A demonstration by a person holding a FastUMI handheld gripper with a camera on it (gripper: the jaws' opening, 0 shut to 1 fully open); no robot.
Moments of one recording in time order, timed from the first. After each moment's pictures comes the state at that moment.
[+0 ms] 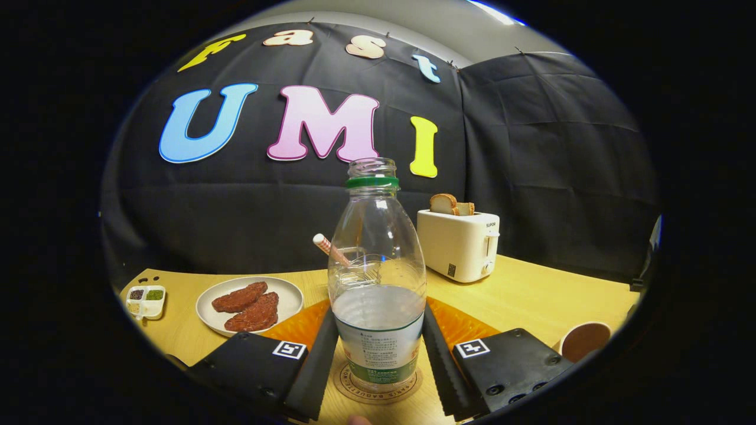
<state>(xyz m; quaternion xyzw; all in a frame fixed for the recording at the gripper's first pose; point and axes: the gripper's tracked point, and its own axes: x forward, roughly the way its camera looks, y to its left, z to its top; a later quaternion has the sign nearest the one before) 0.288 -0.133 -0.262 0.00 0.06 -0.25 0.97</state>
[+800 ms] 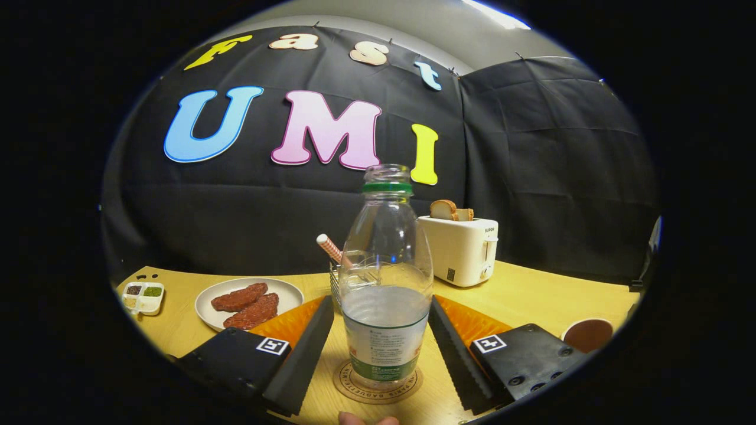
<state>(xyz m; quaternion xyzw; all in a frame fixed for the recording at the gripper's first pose) 0.280 -0.124 -0.260 -0.02 0.04 -0.24 0.97</state>
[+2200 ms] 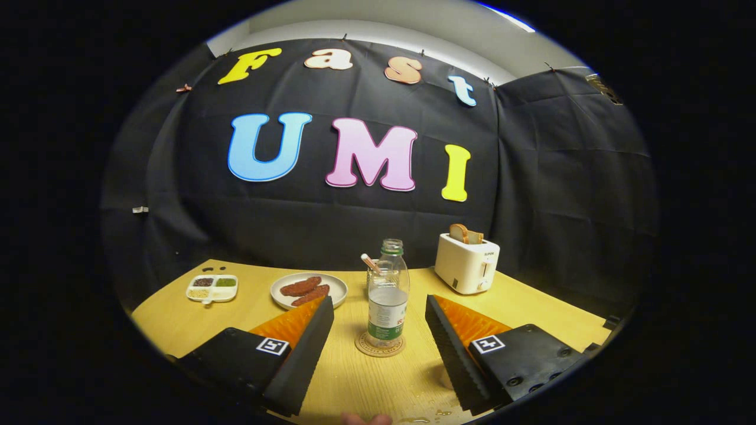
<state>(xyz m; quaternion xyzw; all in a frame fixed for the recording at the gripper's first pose) 0.146 -0.061 -0.153 -0.03 0.05 -0.11 0.99</state>
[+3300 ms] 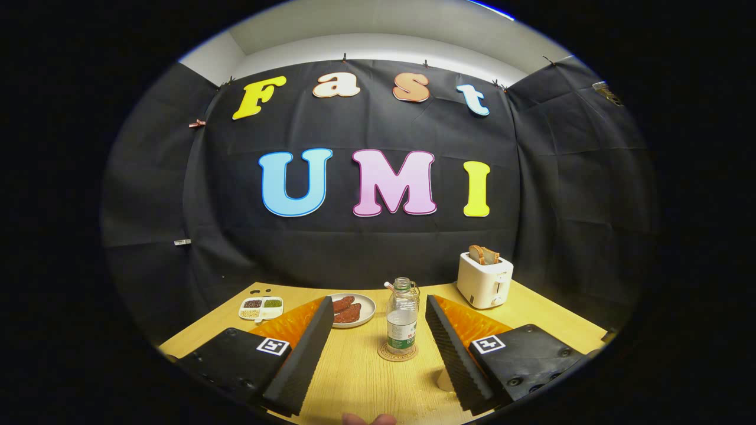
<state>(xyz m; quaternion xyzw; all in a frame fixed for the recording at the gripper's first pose) 0.096 -0.066 -0.074 0.01 0.03 -0.03 1.00</state>
